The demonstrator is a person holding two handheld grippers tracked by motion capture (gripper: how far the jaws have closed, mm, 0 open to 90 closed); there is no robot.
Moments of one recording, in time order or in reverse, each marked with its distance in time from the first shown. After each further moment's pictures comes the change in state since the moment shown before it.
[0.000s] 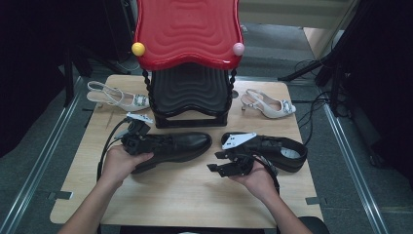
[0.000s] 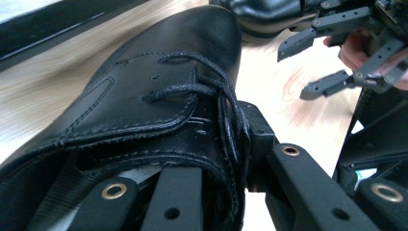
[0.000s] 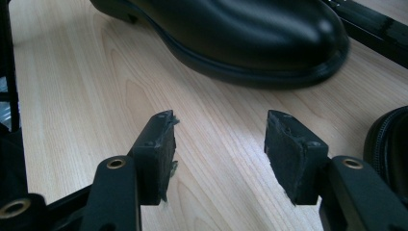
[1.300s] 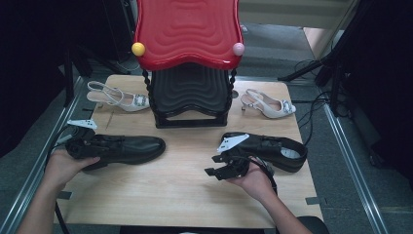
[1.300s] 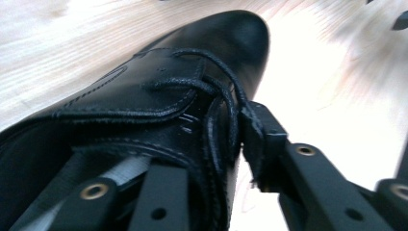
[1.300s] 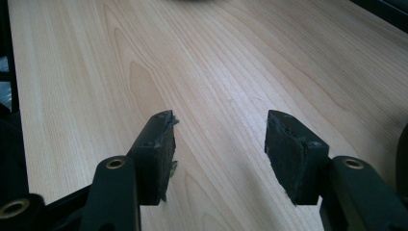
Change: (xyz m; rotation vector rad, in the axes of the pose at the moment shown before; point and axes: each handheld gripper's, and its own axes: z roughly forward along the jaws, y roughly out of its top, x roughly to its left) left arm 0.101 -0.076 -0.098 0.001 0.100 0.029; right arm 0.005 0.000 0.013 0.071 0.020 -0.020
